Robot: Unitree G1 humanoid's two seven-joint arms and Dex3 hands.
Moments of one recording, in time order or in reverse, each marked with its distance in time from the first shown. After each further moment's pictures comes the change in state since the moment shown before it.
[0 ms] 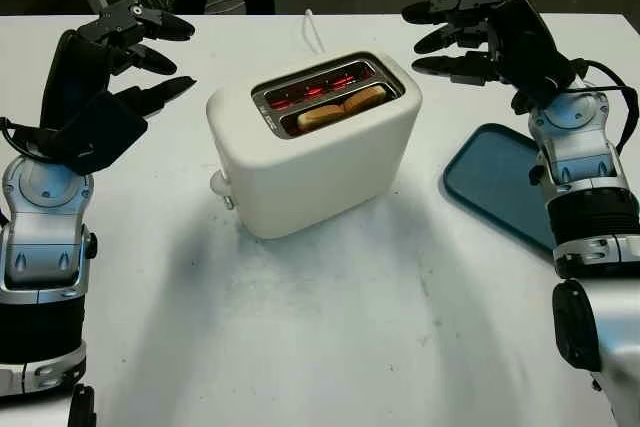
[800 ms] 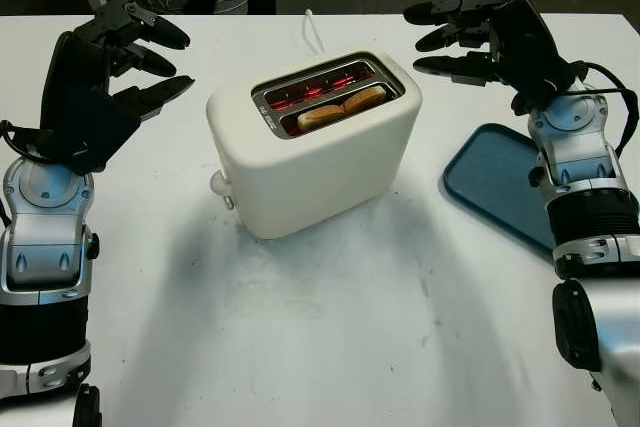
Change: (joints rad) left arm 0.001 -0.019 0.015 -0.003 -0.017 0.009 0.000; right arm 0.000 0.001 -0.001 0.032 0.001 -0.033 -0.012
